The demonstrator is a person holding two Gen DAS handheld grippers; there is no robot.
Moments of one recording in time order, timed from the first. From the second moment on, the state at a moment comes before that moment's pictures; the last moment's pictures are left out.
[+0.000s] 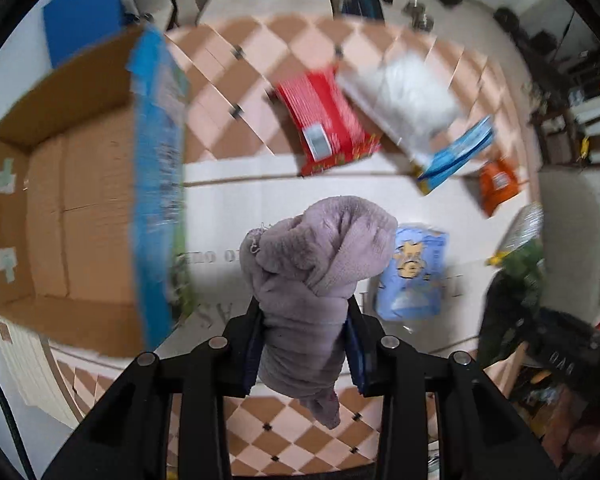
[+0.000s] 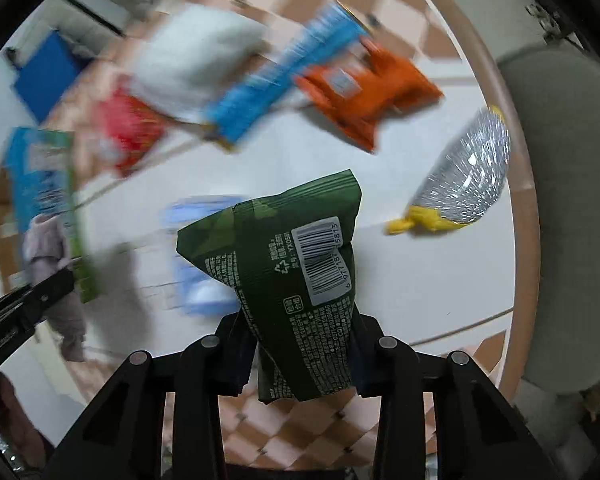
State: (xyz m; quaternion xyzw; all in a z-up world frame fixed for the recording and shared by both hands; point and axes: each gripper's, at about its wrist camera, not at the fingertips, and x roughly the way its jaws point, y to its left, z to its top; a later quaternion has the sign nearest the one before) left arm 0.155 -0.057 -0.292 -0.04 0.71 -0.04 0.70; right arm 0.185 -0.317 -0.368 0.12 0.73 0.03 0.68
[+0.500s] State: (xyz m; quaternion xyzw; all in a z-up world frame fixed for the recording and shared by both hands) left arm 0.242 0.139 -0.198 -0.11 0.68 0.02 0.73; right arm 0.251 -0.043 -0.221 0.14 0.68 0.18 0.70
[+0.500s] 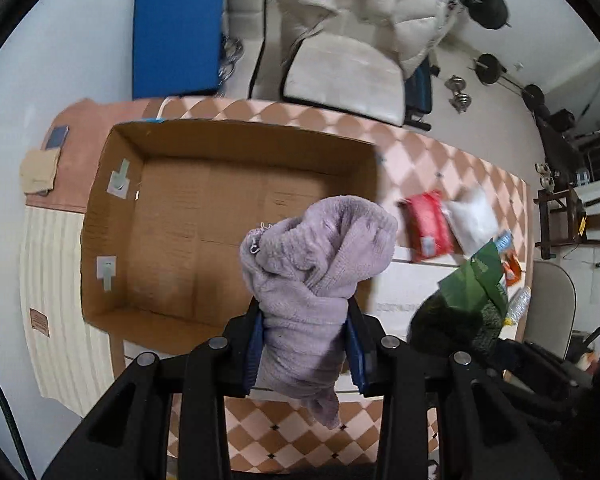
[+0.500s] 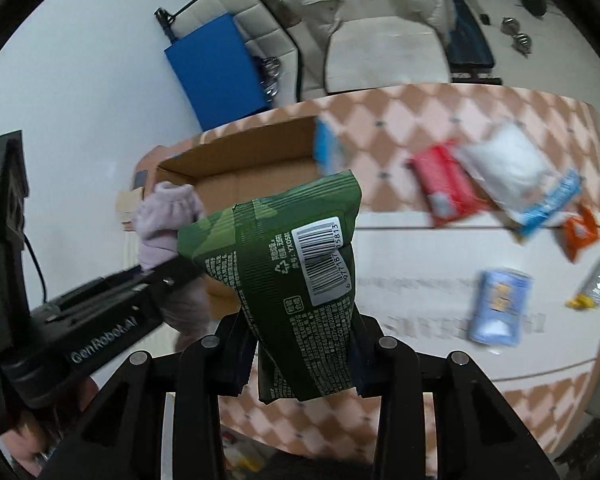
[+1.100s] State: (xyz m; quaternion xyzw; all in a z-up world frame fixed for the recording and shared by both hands) left arm 0.347 0.246 -0.369 -0.17 0.77 -0.04 0.61; right arm 0.347 0.106 -0.377 0.10 0.74 0.10 0.66
